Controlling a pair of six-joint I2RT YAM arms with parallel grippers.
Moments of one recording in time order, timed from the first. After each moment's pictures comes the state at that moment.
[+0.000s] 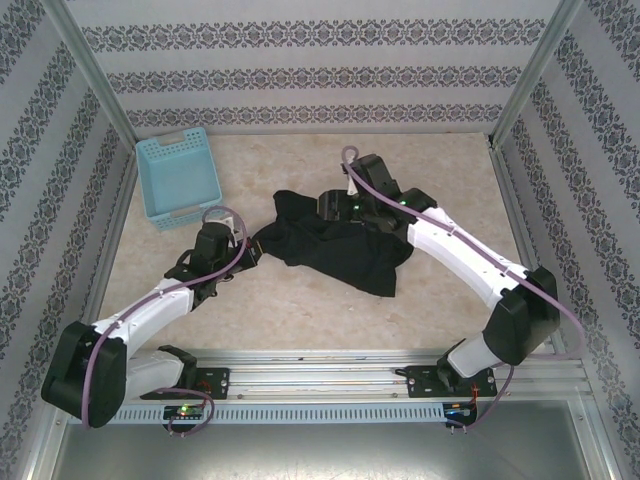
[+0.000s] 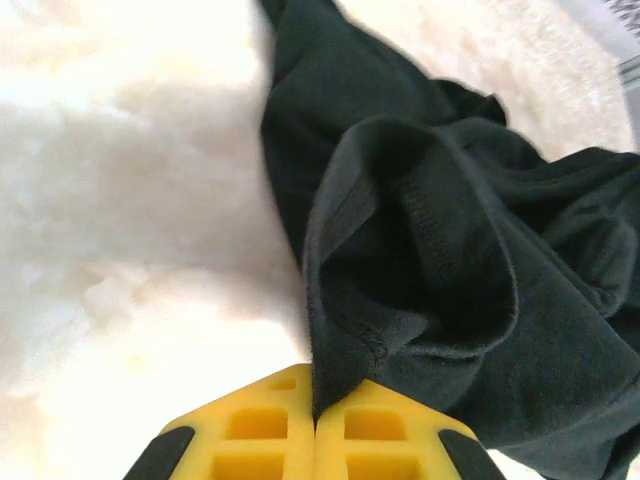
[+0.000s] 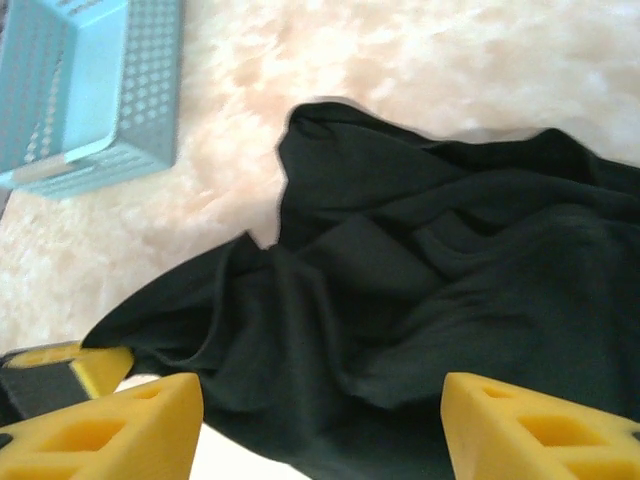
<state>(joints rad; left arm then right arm) -0.34 1.17 0.53 -0.03 0.15 -0.69 0.58 1.50 1.31 -0.58 -0.06 0.54</state>
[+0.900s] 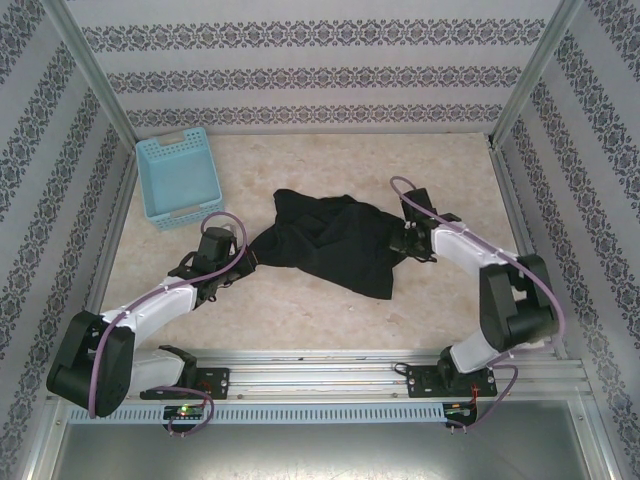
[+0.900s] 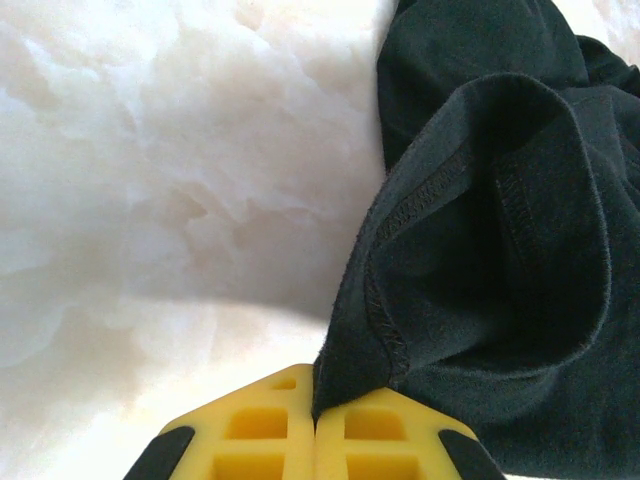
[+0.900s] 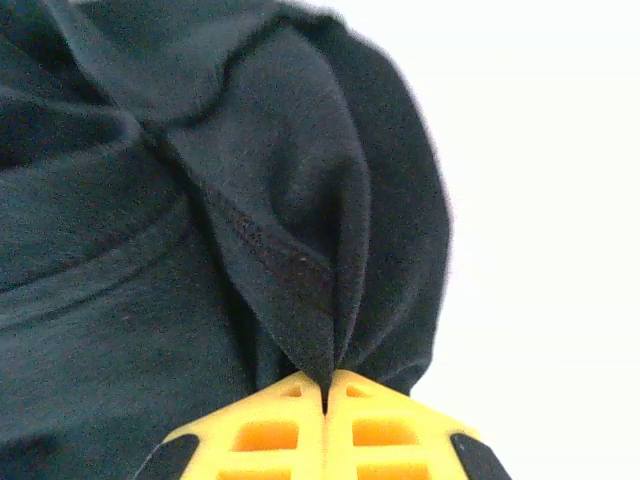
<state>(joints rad) -0.33 1.22 0.51 -0.09 0.11 -0.74 0.23 1.49 0.91 -0.53 0.02 0.56</state>
